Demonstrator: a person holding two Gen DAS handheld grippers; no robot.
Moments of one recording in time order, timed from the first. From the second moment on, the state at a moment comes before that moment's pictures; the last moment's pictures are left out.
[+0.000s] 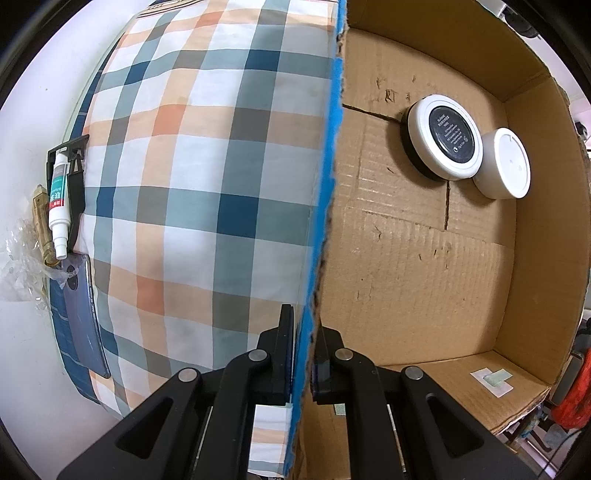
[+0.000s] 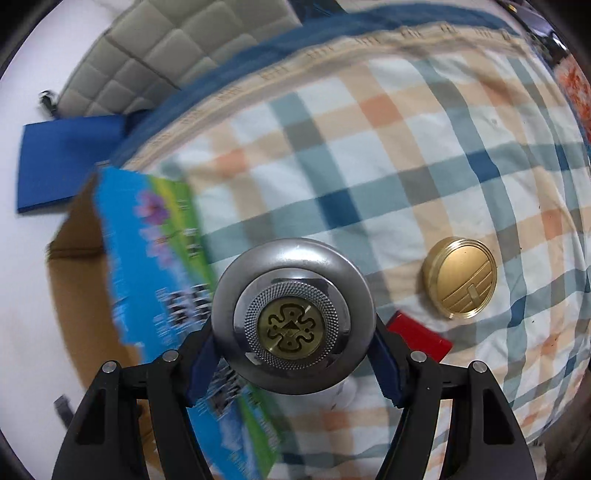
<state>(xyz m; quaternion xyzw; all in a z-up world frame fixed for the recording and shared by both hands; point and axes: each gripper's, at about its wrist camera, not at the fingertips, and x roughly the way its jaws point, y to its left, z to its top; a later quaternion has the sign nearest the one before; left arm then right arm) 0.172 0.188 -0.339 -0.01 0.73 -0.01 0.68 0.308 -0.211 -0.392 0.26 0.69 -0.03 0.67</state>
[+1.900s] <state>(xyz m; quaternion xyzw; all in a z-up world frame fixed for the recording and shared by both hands) 0.188 0.209 -0.332 -0.03 0.73 -0.01 0.68 0.408 0.007 -0.426 0.12 0.71 0.05 0.69</state>
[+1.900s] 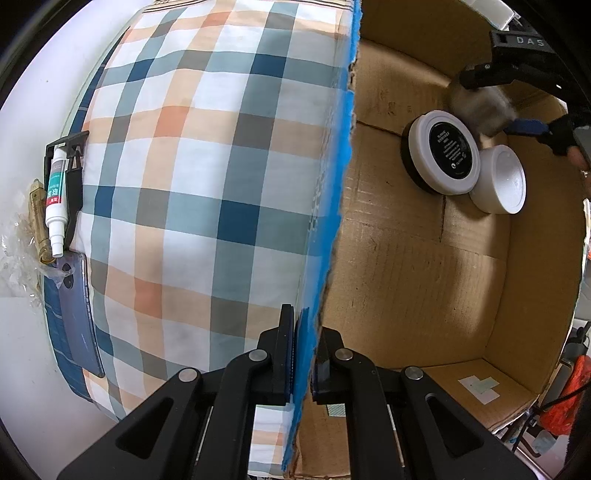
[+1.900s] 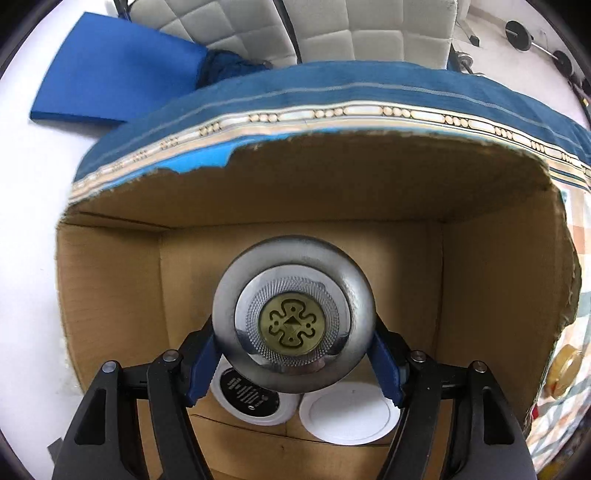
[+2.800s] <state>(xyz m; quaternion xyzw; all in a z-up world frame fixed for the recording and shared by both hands) 0.172 0.203 -0.317 -0.02 0.72 -0.01 0.69 0.289 -0.003 -0.309 0.08 0.67 0.04 0.74</state>
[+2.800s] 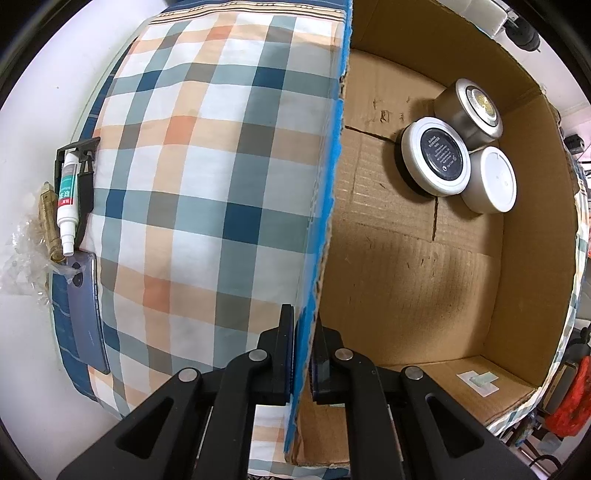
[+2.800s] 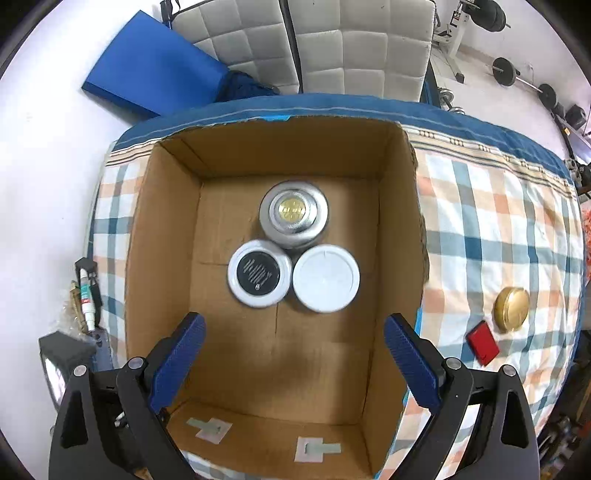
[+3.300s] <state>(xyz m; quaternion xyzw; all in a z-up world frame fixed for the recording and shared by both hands) 0.159 0.200 -0.312 -0.02 0.72 0.00 0.70 0.243 -0.029 -0.276 0.13 0.65 0.05 0.75</state>
